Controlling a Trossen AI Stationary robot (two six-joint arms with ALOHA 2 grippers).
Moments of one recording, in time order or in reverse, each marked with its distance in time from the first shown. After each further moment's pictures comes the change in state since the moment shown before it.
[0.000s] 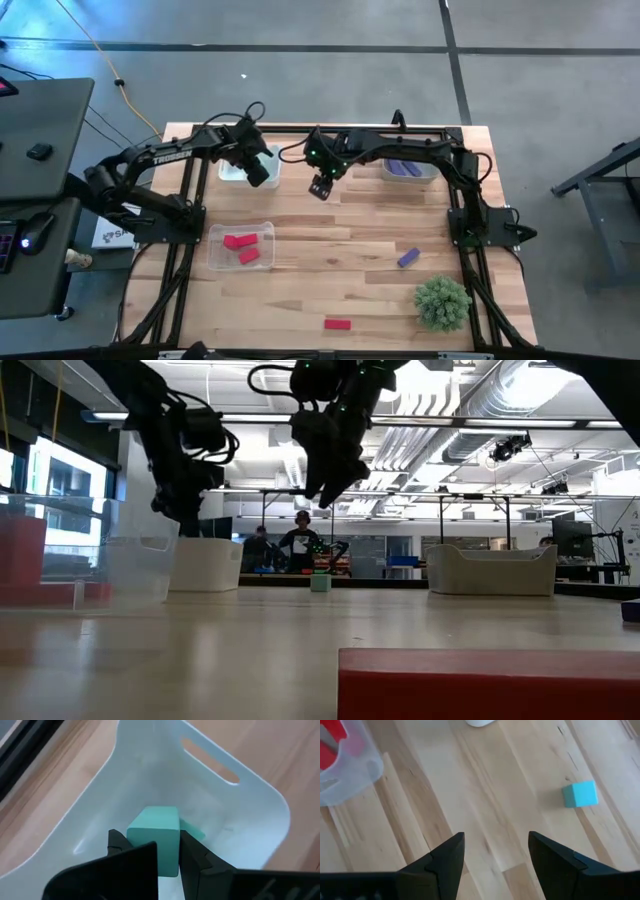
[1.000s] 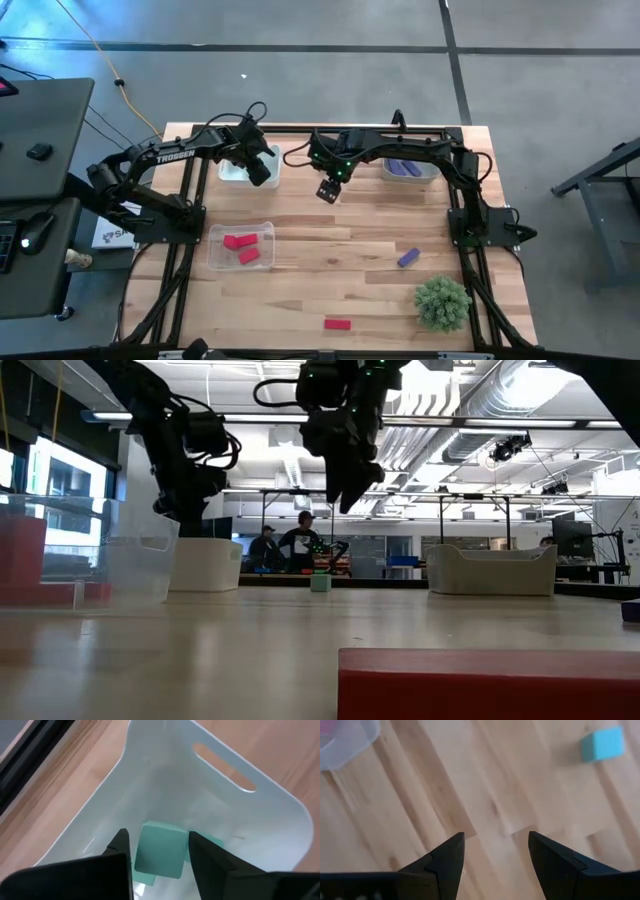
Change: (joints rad) left arm 0.000 0.024 -0.003 0.039 -0.040 -0.003; right arm -0.004 0.000 0.000 -0.144 -0.071 0.012
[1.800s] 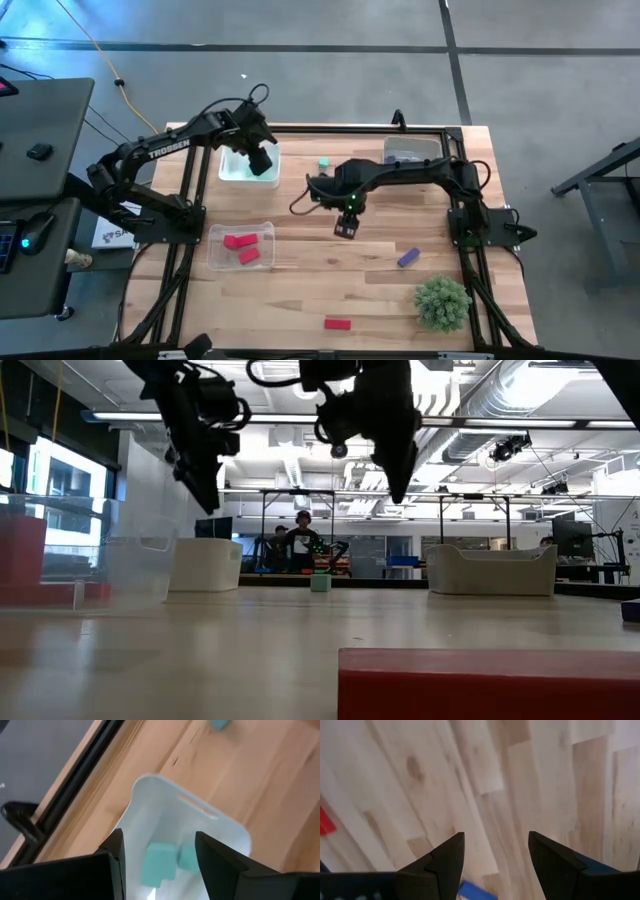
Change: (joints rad) left arm -0.018 -0.002 0.253 -0.210 0.014 0.090; right arm 0.207 0.000 0.000 -0.287 -0.013 0.035
